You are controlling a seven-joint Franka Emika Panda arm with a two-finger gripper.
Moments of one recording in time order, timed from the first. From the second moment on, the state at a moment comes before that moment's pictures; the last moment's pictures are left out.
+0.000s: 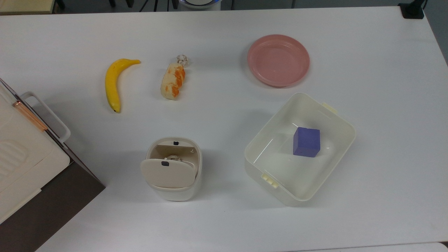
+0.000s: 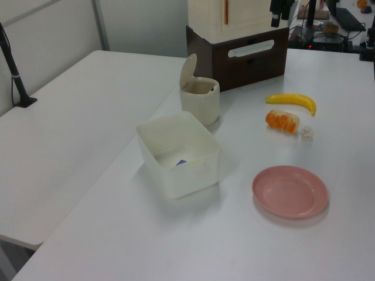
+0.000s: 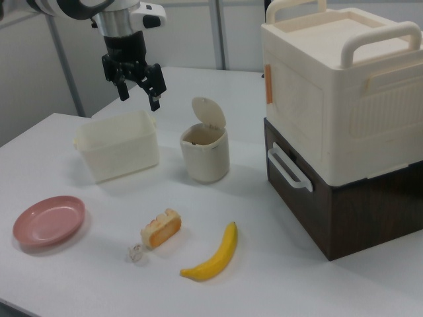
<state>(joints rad) -0.06 0.04 -0.05 -1.46 0.07 1.57 -0.01</state>
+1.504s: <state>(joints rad) -0.06 0.04 -0.05 -1.47 0.04 1.59 -0.01</state>
